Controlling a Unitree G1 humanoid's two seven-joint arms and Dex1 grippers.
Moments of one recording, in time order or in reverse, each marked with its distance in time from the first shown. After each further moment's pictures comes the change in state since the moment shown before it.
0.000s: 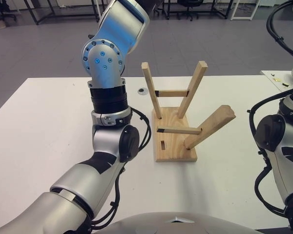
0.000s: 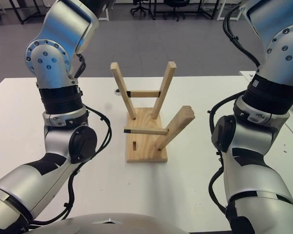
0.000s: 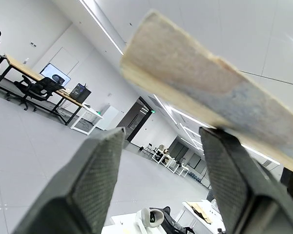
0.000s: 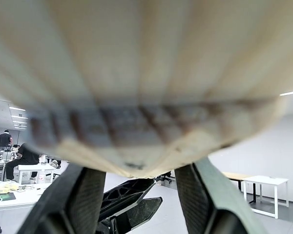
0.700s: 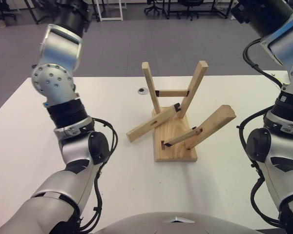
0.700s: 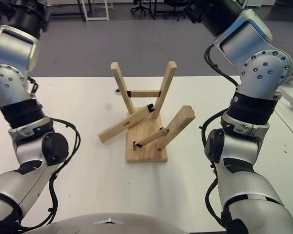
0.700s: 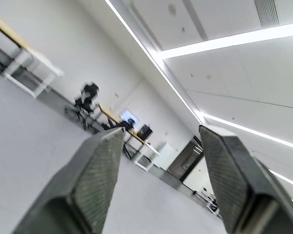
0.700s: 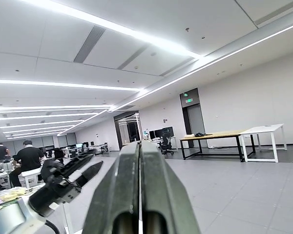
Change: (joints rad) left arm 0.200 0.332 0.141 -0.034 0.012 -0.066 -0.049; right arm 0.109 0.063 0.005 0.050 0.003 0.032 -0.072
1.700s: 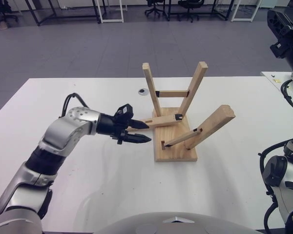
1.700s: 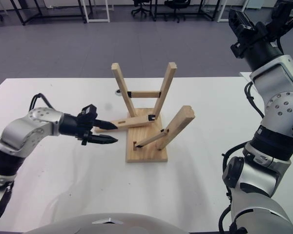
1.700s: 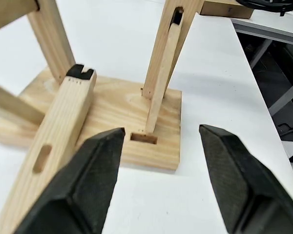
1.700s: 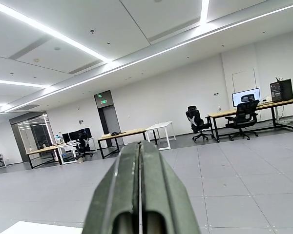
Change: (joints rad) left arm 0.511 0.471 -0.825 -0.166 0.393 0.063 -1.340; right arm 0.338 -0.132 -0.170 -0.113 -0.157 -0.071 -0.101
